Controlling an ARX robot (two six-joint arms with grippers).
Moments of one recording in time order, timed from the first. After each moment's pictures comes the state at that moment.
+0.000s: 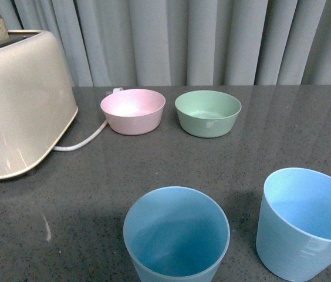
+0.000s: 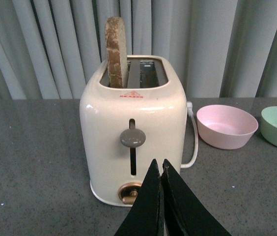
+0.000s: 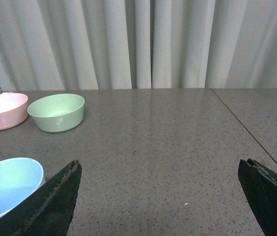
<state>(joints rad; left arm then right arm) 0.00 0.60 0.14 0.46 0.00 0.00 0.00 0.00 0.01 0.00 0.00 0.01</state>
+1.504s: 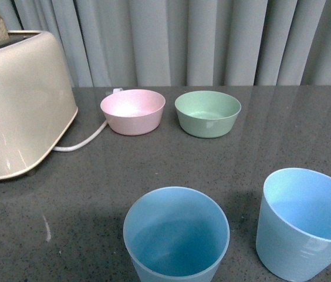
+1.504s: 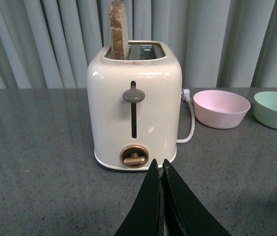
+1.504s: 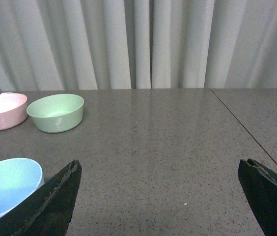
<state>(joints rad) 0.00 0.01 0.01 -0.01 0.00 0.00 0.00 0.00 0.01 0.00 0.00 0.01</state>
